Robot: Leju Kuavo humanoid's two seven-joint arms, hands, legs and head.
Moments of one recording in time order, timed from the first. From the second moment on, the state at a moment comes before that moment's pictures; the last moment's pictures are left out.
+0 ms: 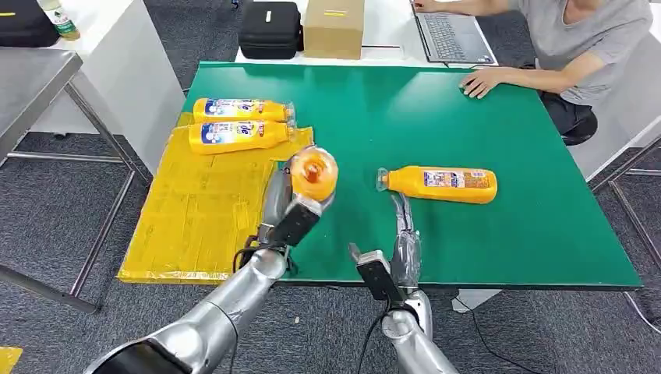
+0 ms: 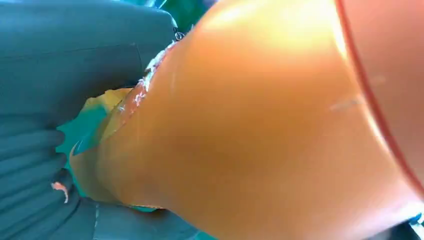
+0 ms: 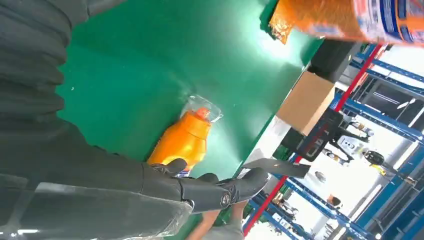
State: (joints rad) left arm -0.62 -0.33 -0.36 -0.60 -0.46 0.70 -0.70; right arm -0.29 0.19 0.42 -0.81 0.23 -0.70 -0.70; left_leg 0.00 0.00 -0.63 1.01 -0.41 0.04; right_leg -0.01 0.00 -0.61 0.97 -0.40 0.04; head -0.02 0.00
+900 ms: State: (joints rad) left arm -0.69 -0.23 0.00 -0.42 -1.57 0.66 0.05; right arm -0.27 0.17 0.42 -0.82 0.17 -0.70 -0.70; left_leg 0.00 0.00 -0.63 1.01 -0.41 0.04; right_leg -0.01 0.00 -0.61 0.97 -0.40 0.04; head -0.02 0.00
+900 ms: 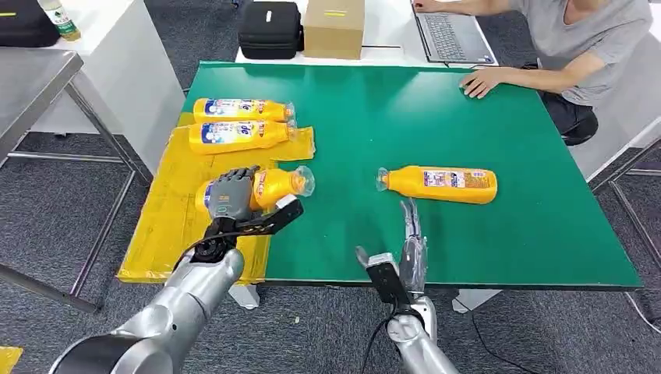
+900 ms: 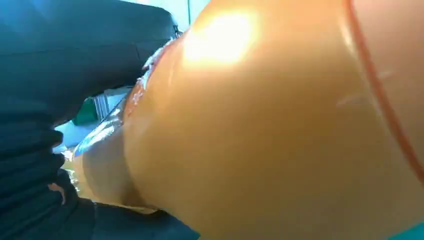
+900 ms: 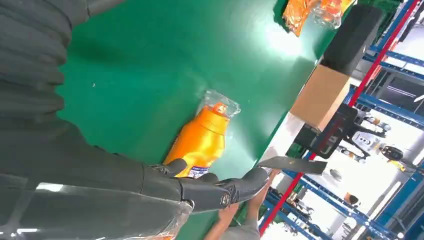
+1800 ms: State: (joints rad) left arm -0.72 -0.16 -0.39 -0.30 -1.57 0.55 0.20; right arm -0.27 0.16 0.43 -0.84 0.16 -0.70 -0.70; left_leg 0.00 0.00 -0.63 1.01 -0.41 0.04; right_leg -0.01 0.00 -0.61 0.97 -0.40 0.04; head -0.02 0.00
